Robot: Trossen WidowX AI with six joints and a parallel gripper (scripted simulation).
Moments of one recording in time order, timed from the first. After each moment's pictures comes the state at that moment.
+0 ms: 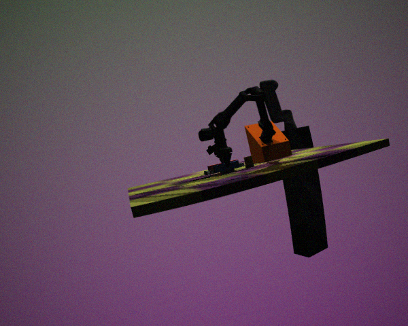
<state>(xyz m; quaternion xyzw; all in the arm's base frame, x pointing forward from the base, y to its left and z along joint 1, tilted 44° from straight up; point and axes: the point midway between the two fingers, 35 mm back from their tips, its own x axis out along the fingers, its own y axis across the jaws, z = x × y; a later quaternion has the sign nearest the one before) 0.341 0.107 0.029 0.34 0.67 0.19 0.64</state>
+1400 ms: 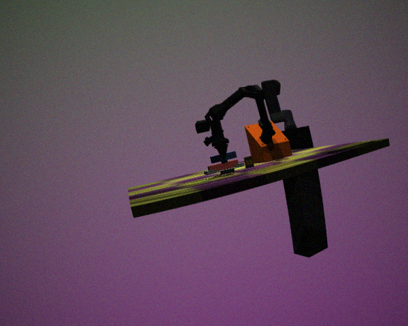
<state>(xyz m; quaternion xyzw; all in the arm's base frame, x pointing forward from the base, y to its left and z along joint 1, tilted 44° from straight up) 0.341 0.071 0.060 0.34 0.68 0.18 0.63</state>
